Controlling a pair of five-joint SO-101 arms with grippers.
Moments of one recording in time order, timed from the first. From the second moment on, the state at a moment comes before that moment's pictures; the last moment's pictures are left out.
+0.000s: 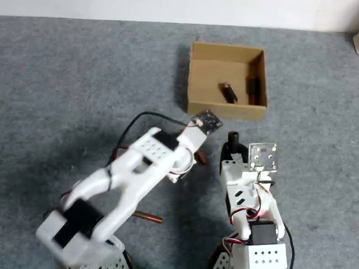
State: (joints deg) left arm 27.6 -6.4 34.9 55.7 -5.6; right arm -7.4 -104.1 95.5 39.5 2.2
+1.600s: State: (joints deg) left arm 27.4 -59.2 60.5 13.4 31.7; right arm -23.6 -104.1 95.5 33.3 2.2
